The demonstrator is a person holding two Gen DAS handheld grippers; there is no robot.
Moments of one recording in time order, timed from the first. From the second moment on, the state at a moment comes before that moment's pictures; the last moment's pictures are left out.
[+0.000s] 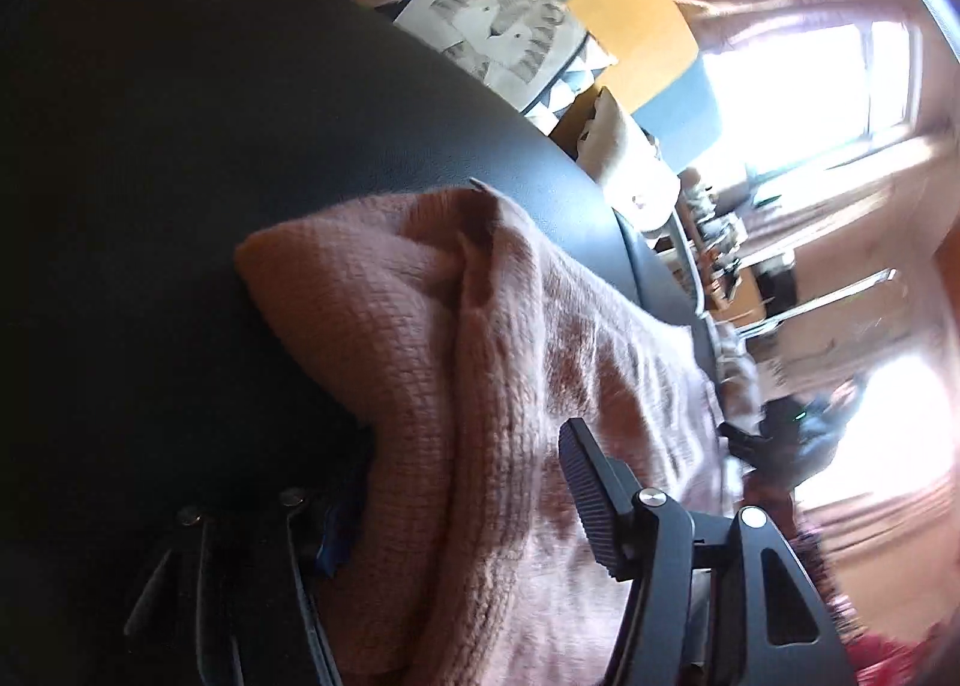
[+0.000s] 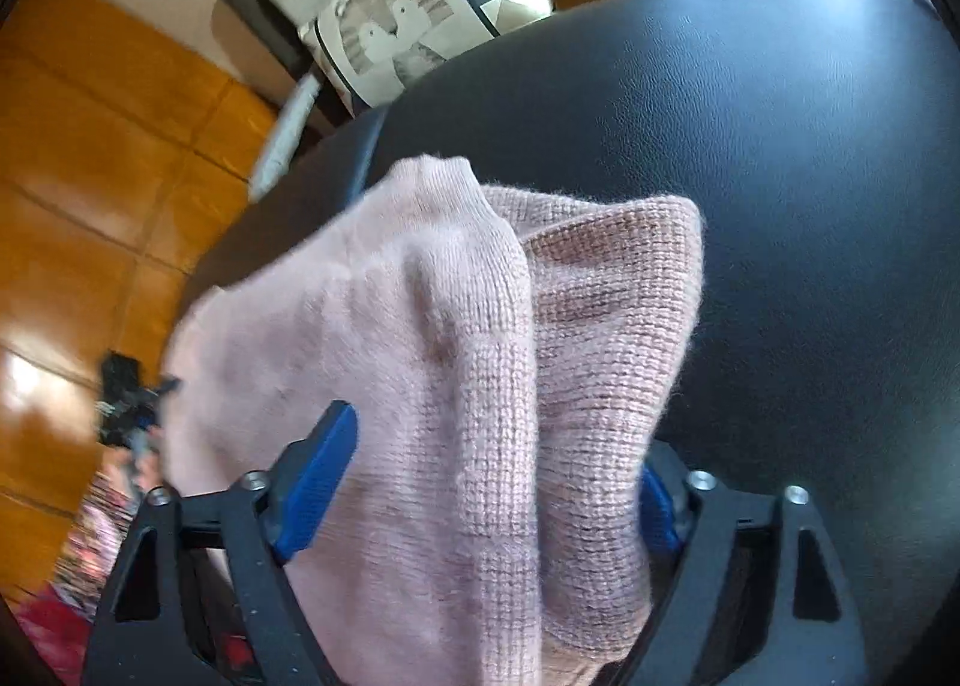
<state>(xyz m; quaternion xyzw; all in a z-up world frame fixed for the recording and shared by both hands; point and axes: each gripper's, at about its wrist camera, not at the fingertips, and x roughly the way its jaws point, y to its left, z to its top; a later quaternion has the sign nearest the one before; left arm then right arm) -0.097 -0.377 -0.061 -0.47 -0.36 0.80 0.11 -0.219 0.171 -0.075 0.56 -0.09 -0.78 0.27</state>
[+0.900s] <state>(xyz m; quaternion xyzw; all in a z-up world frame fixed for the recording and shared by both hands) -0.046 -0.346 0.043 -0.32 -0.36 0.87 0.09 -0.188 0.153 0.003 0.47 -0.25 -0.80 0.26</state>
